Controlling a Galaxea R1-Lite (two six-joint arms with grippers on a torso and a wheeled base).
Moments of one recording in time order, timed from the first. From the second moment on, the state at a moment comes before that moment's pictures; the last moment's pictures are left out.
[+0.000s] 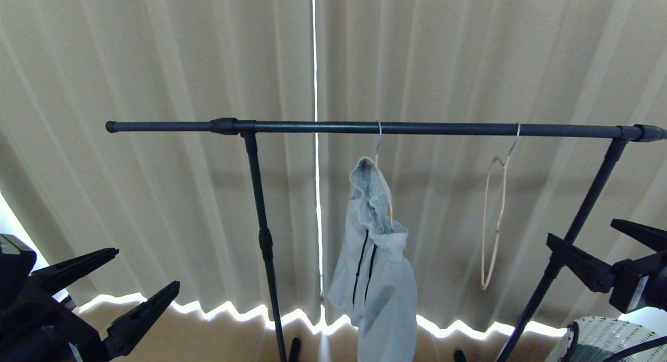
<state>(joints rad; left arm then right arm) -0.29 0.99 -0.20 -0.60 -0.05 0.19 0.32 1.06 -0.34 -0.52 -0.20 -0.03</state>
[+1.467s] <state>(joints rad) -0.18 0.99 -0.12 -0.60 -0.05 0.19 0.20 1.20 -0.20 -0.52 -0.20 -0.02</state>
